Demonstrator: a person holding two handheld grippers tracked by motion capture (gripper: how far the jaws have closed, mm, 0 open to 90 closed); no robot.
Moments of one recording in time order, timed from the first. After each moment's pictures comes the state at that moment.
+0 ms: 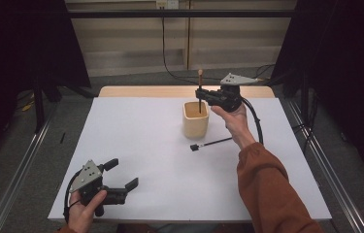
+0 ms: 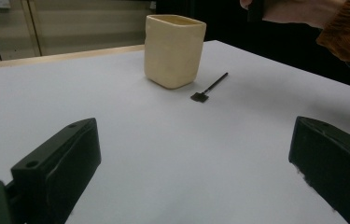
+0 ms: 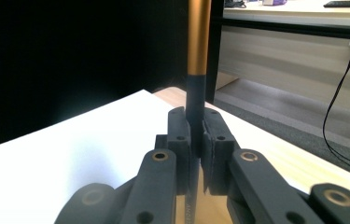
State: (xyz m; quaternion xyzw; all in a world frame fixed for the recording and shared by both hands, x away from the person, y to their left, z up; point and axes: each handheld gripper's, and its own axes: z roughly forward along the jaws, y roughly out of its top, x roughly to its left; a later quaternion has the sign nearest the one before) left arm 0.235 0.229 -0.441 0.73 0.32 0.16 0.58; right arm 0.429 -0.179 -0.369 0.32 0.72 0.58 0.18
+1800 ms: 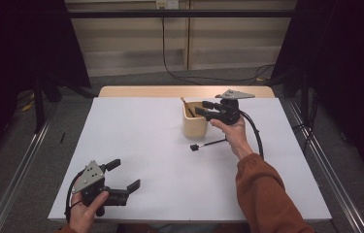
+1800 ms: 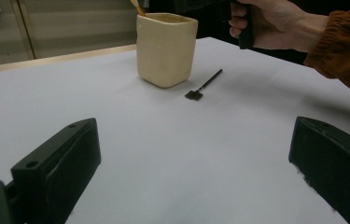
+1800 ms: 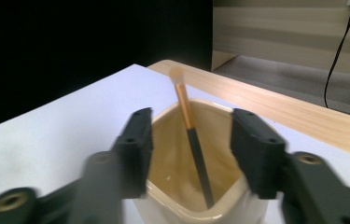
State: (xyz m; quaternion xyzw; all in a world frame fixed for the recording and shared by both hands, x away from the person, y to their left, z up) left arm 0.235 0.224 -0.441 0.74 0.30 0.16 0.57; right arm 0.423 -0.185 -0.417 0.36 0.72 0.57 0.16
